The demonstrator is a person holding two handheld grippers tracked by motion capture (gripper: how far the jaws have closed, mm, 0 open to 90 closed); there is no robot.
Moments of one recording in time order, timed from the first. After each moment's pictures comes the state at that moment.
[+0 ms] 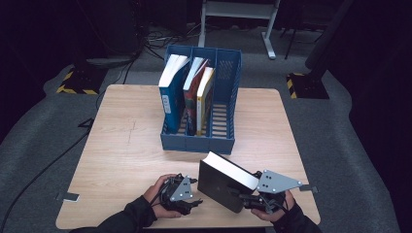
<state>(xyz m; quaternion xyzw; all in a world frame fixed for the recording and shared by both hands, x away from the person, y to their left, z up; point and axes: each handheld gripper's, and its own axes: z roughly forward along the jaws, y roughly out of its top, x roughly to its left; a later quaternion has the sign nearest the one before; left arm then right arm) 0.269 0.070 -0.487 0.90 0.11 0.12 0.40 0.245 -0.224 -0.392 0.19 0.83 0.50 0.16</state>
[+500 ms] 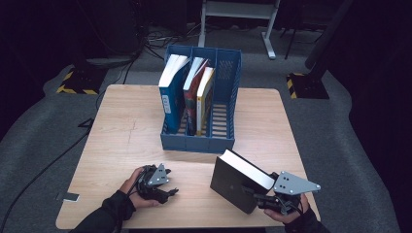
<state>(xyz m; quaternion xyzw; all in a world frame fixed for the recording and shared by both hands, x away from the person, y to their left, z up) 0.294 0.141 -0.498 0.91 0.21 0.12 0.34 0.241 -0.260 -0.393 0.22 0.81 0.51 0.18</state>
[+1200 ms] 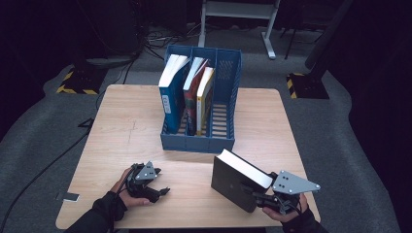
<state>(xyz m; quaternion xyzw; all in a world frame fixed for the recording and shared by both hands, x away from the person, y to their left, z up) 0.300 0.166 -0.507 0.89 0.25 0.09 0.37 0.239 -0.253 -0.389 0.22 0.81 0.51 0.19</state>
